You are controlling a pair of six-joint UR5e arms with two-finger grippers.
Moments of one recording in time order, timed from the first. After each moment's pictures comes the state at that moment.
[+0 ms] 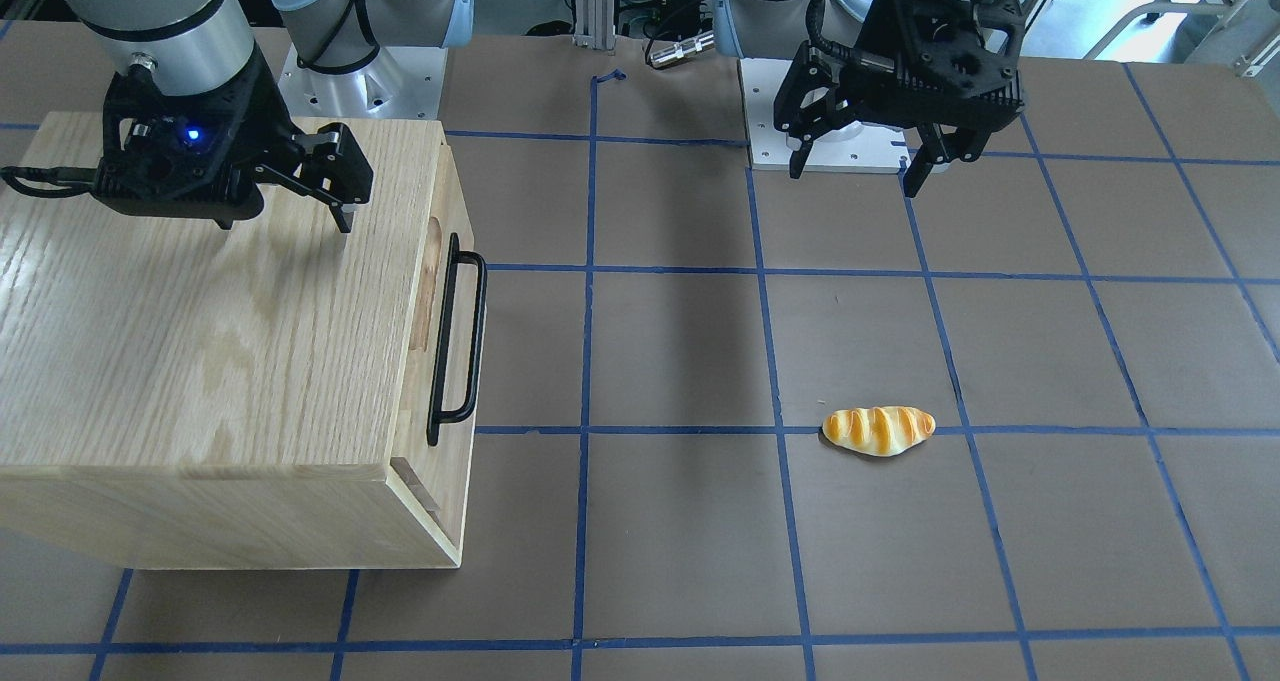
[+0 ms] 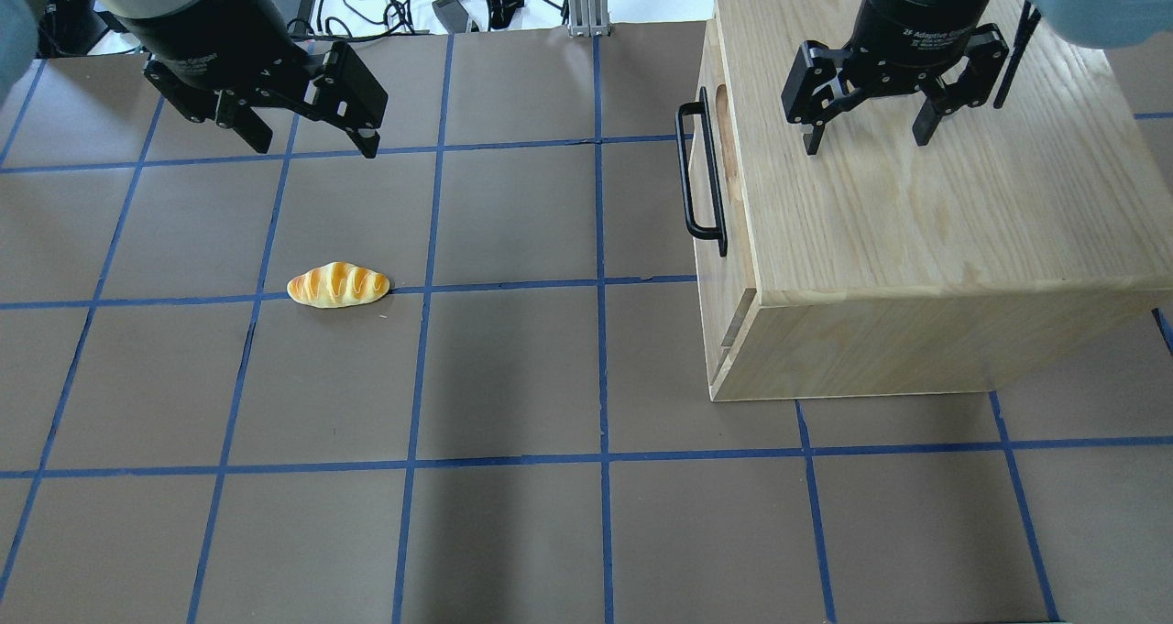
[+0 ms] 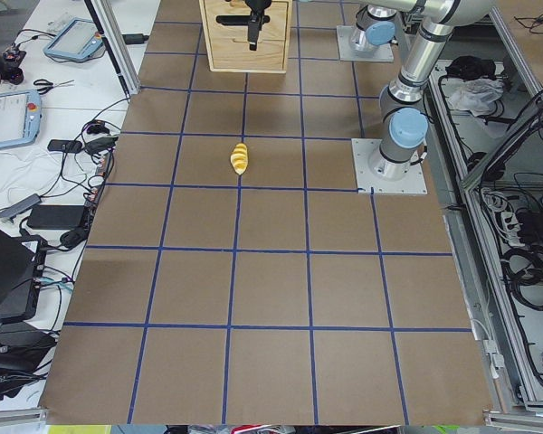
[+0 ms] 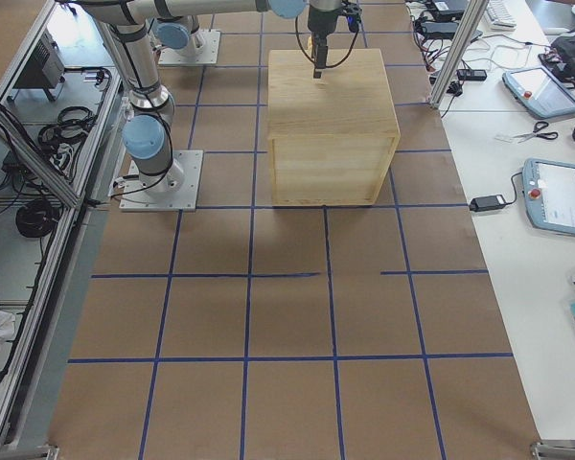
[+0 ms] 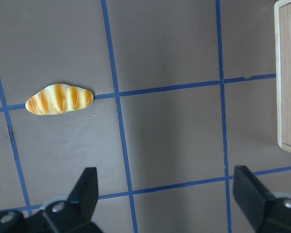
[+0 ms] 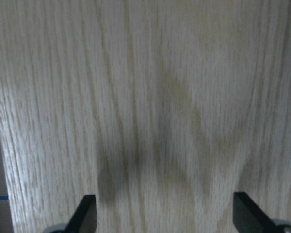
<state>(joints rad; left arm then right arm) -1.61 -1.55 -1.46 -1.63 1.53 0.10 1.60 -1.49 1.43 -1.47 -1.61 0.02</state>
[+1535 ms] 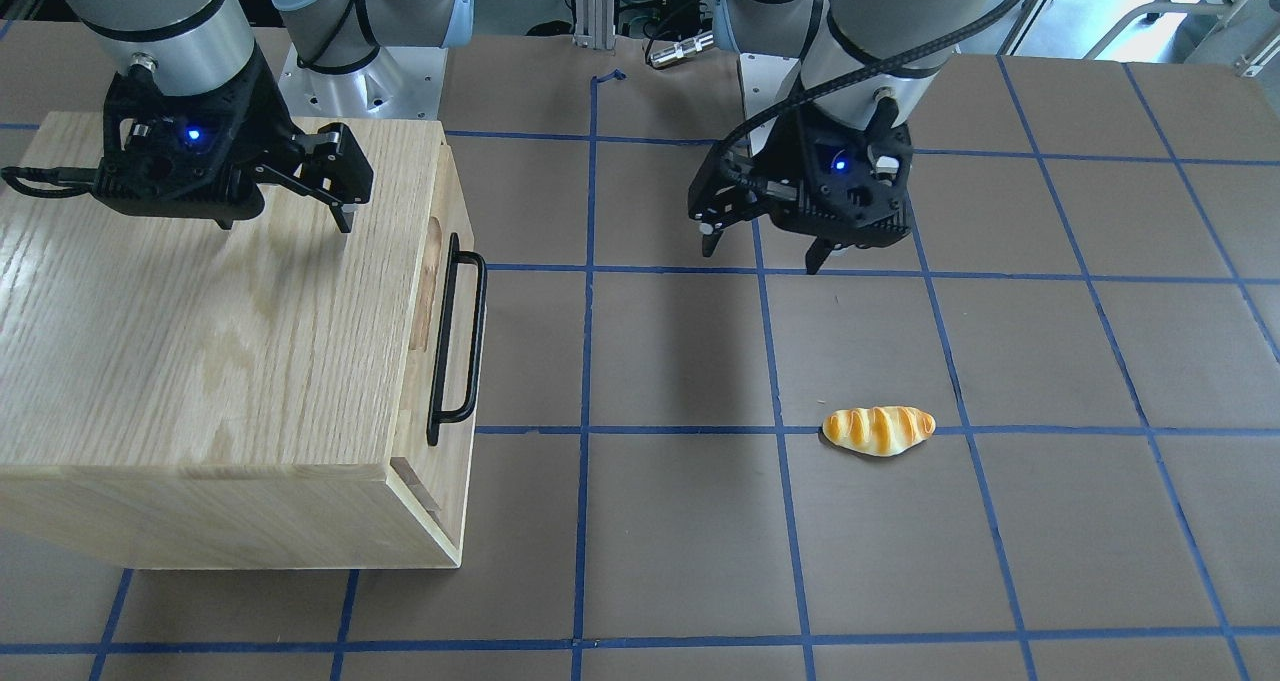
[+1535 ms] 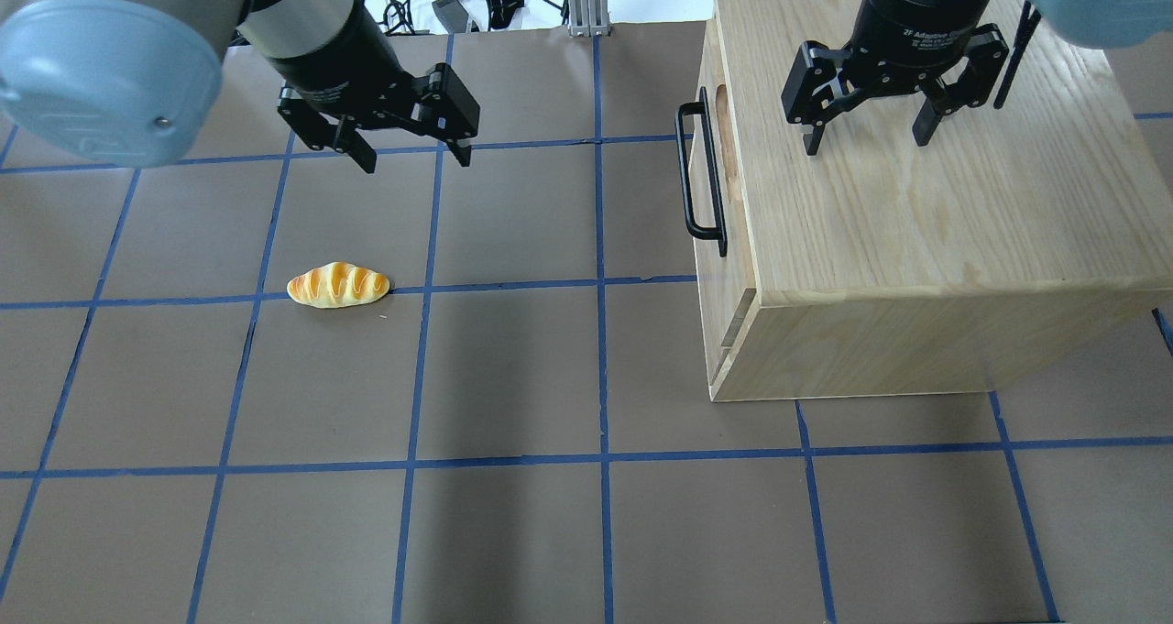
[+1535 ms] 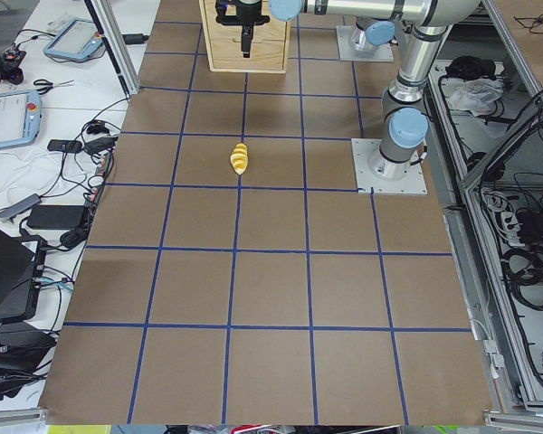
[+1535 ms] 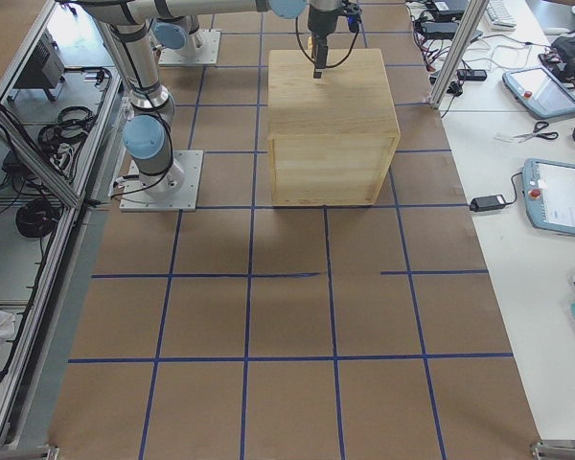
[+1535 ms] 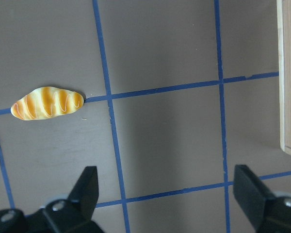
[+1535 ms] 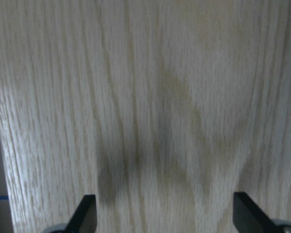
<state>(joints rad) -1.70 -1.68 -1.52 -1.44 1.40 -0.08 1.60 -1.49 1.43 -1.47 -1.61 0.02</state>
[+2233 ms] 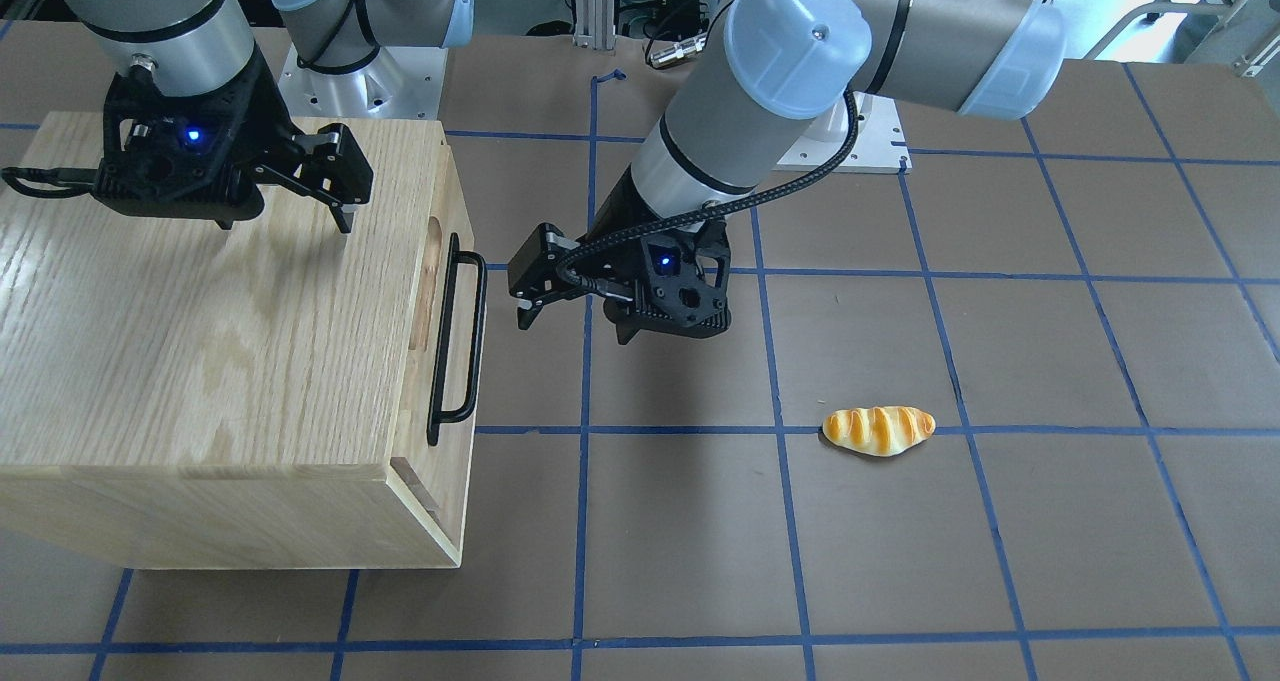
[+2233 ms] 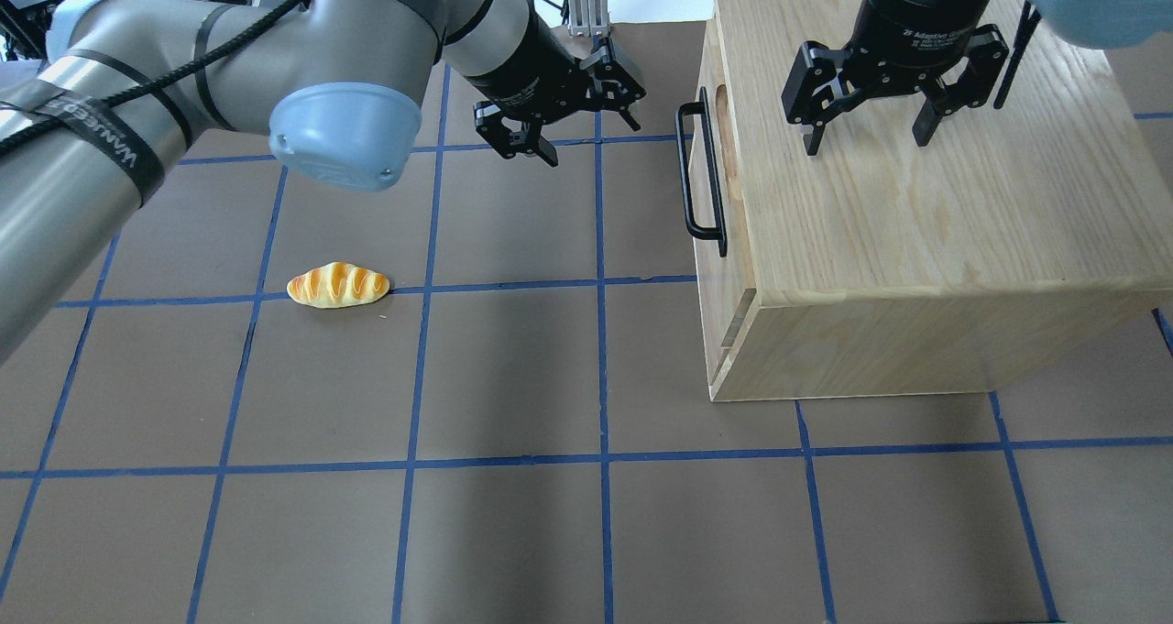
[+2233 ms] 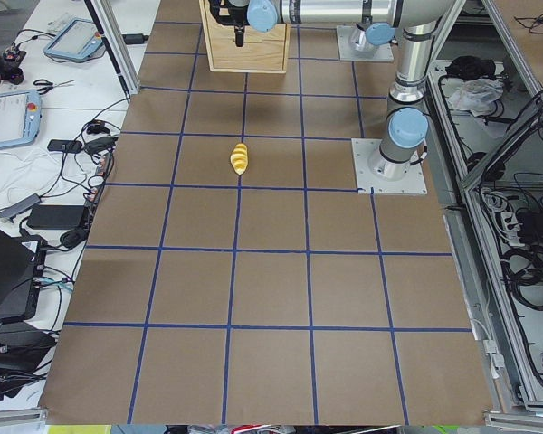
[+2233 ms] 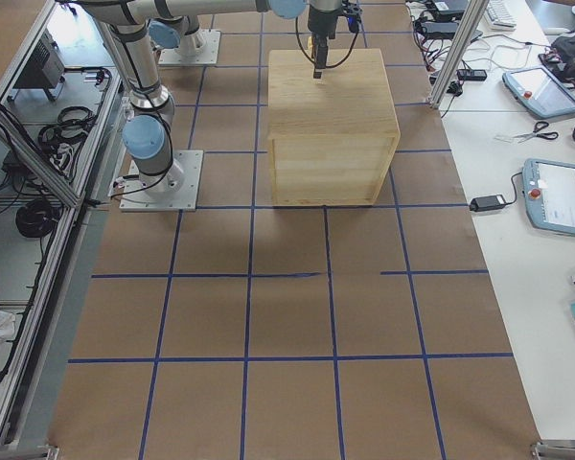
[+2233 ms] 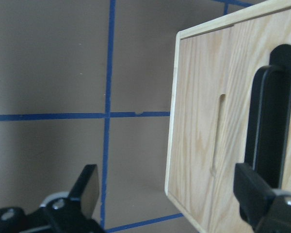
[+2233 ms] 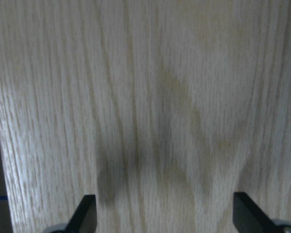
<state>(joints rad) -1.82 -1.85 -1.52 -1.11 1.17 -0.44 1.60 -1.49 1.43 -1.47 -1.61 0.02</state>
